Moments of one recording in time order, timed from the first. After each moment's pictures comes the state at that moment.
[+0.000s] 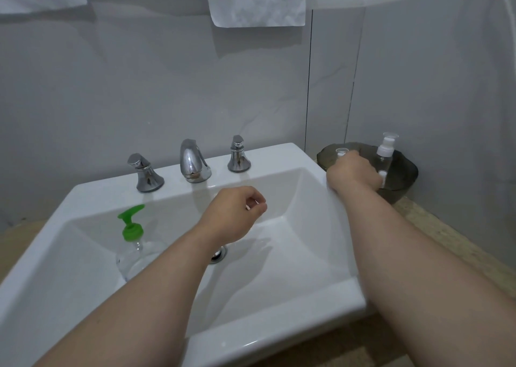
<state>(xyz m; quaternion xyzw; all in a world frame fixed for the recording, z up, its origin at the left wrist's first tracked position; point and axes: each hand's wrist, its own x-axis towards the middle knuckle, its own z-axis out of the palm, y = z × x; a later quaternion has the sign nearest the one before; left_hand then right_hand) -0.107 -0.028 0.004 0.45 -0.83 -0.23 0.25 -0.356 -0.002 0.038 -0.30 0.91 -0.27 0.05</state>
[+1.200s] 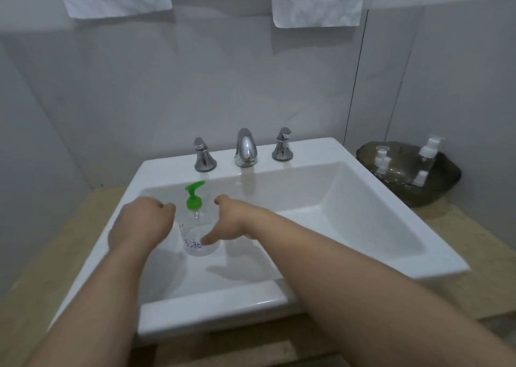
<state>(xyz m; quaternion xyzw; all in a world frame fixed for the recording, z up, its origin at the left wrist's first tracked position) 0.093 0.025 0.045 0.78 -0.58 -0.13 0.19 -0.089 0.021 0.033 -0.71 0.62 -0.08 0.34</state>
